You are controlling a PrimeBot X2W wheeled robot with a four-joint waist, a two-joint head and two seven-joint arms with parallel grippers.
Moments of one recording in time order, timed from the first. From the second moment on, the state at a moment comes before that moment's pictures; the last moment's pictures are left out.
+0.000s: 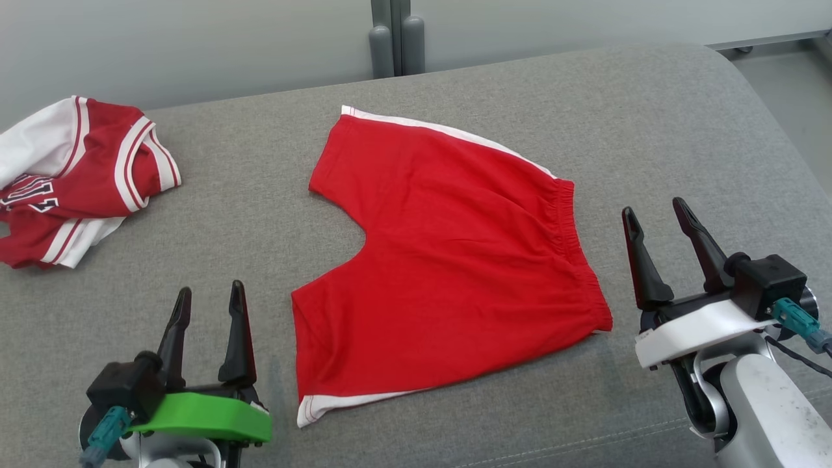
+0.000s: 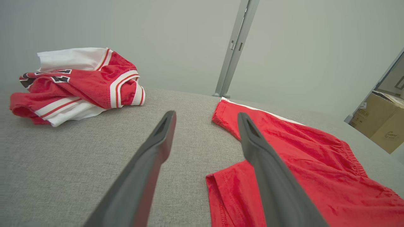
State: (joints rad) left arm 0.01 0.08 -0.19 0.02 -0.45 0.09 -0.25; right arm -0.10 -0.22 0.27 0.08 0.30 -0.04 -0.25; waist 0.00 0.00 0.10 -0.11
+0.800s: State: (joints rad) left arm 0.07 0.06 -0.17 0.00 -0.39 0.10 -0.25; right arm -0.09 -0.22 0.26 0.10 0.29 -0.03 -0.25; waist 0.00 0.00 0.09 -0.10
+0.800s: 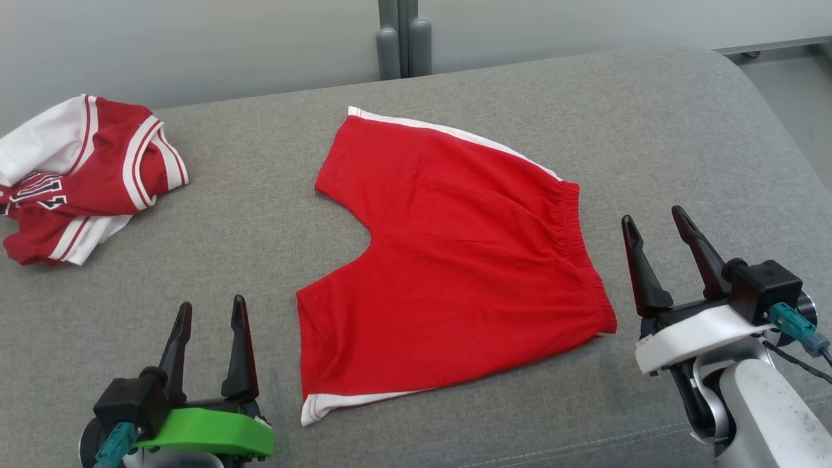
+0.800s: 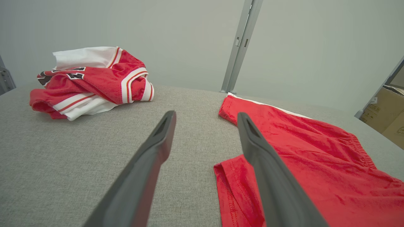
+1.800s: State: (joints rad) left arm 0.15 0.08 -0.31 0.23 -0.48 -0.06 -0.10; right arm -0.01 -0.32 0.33 0.25 0.23 0.08 -0.25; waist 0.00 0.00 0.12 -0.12
